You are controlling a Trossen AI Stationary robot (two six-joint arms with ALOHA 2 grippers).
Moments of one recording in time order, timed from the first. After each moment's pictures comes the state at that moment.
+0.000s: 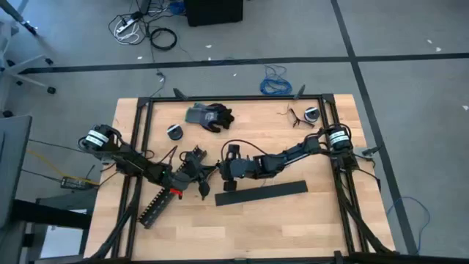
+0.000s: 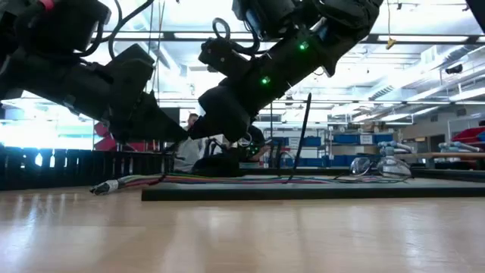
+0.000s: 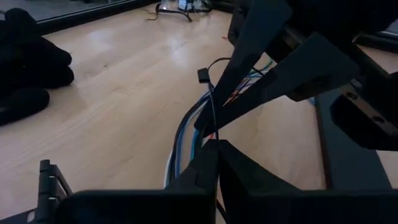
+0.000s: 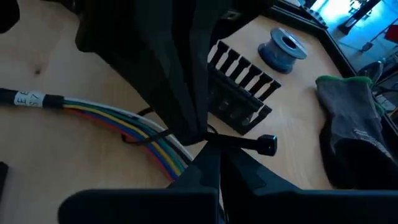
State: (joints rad) left arm -0.37 1.61 0.36 0.79 -0.75 -0.48; right arm 0.16 2.04 1.21 0.32 0.47 -0.19
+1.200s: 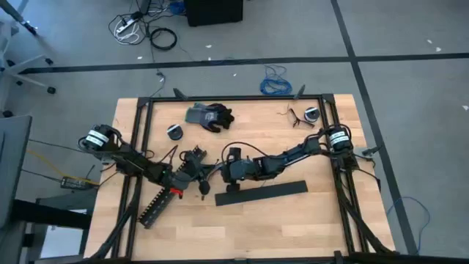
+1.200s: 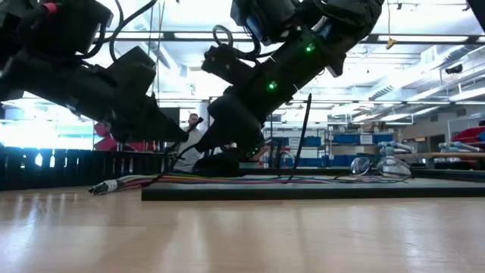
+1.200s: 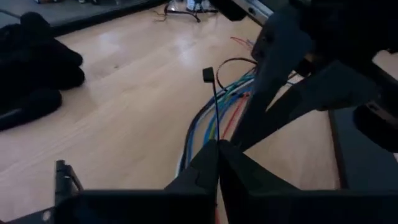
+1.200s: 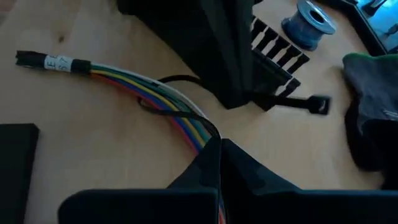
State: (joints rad) left arm -0.37 1.61 0.36 0.77 -0.75 -0.48; right arm 0.16 2.04 1.21 0.23 0.44 -0.15
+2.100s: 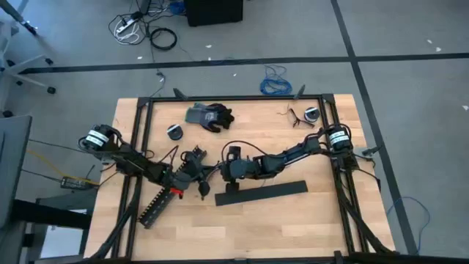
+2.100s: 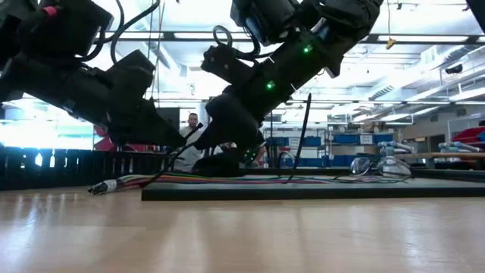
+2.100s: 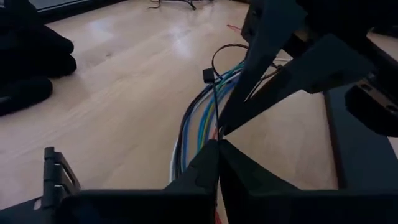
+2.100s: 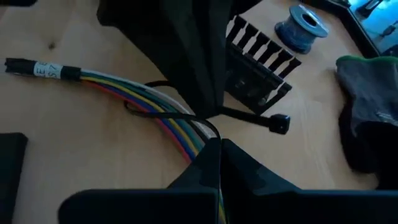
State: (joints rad) left arm -0.36 1.61 0.36 0.74 -0.73 -0.50; right arm 0.16 2.04 1.21 0.24 0.43 -0.16
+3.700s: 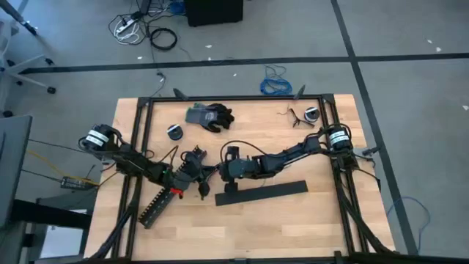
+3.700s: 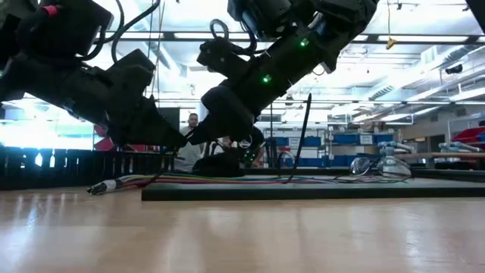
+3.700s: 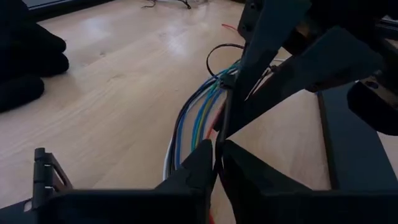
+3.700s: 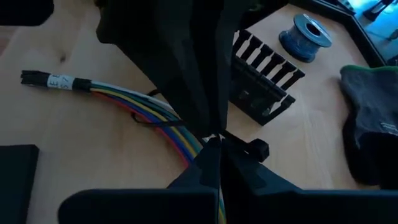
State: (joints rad) left arm -0.36 1.61 0.36 0.75 -0.71 -0.50; right arm 0.15 2.04 1.24 0.22 0.42 -0.16
